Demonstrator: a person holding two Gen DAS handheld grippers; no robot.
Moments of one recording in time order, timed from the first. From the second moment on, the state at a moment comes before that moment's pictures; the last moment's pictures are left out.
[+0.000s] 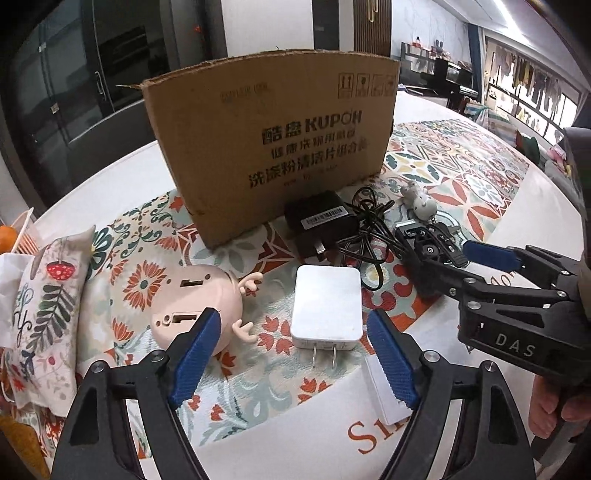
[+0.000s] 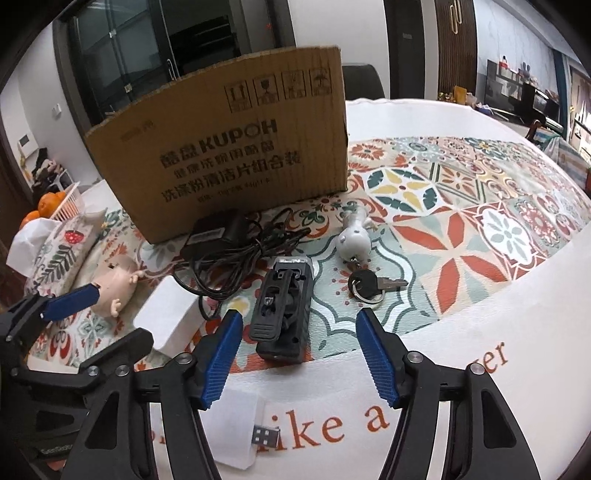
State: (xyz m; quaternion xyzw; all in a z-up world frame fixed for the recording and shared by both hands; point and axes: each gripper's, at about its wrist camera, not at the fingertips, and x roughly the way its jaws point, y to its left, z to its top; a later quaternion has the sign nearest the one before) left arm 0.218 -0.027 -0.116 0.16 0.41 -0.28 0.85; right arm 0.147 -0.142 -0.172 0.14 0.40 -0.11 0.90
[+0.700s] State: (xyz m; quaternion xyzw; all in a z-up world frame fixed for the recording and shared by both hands) left arm 0.237 -0.049 -0.135 0.15 0.43 -0.31 0.83; right arm 0.169 -0.147 -0.187 0.14 0.41 -0.10 0.89
